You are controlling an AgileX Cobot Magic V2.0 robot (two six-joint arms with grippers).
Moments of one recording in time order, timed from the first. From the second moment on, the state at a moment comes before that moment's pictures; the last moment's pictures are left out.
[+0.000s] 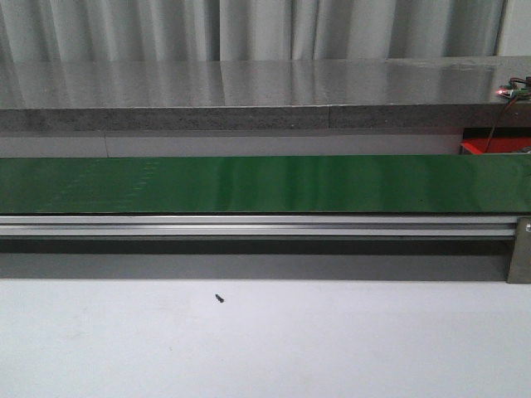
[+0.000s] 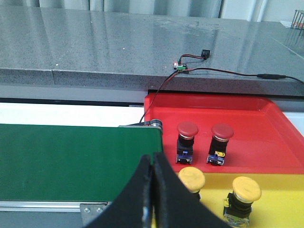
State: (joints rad) left arm 0.11 0.75 -0.61 -0.51 0.56 0.50; right arm -0.09 0.39 -0.33 0.05 0.16 -0.07
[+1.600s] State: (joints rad) left arm 0.57 1.14 -0.90 -0.50 0.47 0.44; right arm -0.09 0.39 -0.33 0.05 0.16 -0.07
